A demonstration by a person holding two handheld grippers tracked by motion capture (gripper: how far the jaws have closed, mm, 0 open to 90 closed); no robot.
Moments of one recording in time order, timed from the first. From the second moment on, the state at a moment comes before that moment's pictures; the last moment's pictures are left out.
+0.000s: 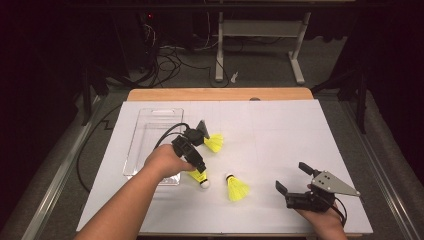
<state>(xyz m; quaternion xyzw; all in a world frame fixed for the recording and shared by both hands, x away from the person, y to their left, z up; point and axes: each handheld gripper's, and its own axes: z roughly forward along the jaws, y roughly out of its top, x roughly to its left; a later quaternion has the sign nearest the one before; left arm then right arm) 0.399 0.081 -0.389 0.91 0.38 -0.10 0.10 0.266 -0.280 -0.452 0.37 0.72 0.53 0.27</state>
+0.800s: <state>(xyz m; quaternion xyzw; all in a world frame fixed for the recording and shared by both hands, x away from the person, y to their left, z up) 0.400 0.087 -0.399 0.91 0.37 -0.13 0.11 0.266 -0.280 -0.453 0.37 0.72 0.53 0.27</state>
